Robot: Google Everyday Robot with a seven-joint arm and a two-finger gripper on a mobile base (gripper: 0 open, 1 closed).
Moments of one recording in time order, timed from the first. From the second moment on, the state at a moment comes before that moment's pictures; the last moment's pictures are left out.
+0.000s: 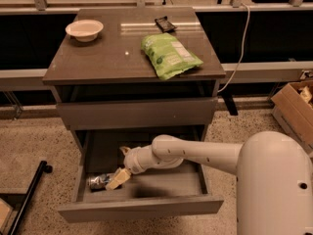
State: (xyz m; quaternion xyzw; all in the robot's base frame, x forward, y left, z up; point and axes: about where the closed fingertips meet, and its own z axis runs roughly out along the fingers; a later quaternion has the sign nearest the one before) arm 0.577 0.160 0.460 -0.54 0.69 0.34 0.34
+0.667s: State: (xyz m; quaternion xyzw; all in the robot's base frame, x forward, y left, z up) arm 0.585 0.173 0.430 -0.53 0.71 0.33 0.34
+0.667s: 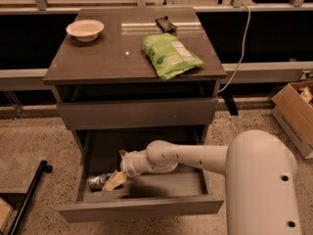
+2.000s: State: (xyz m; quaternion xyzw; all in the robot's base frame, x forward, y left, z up) arm 0.578 0.194 0.384 -0.52 0.72 0.33 0.32
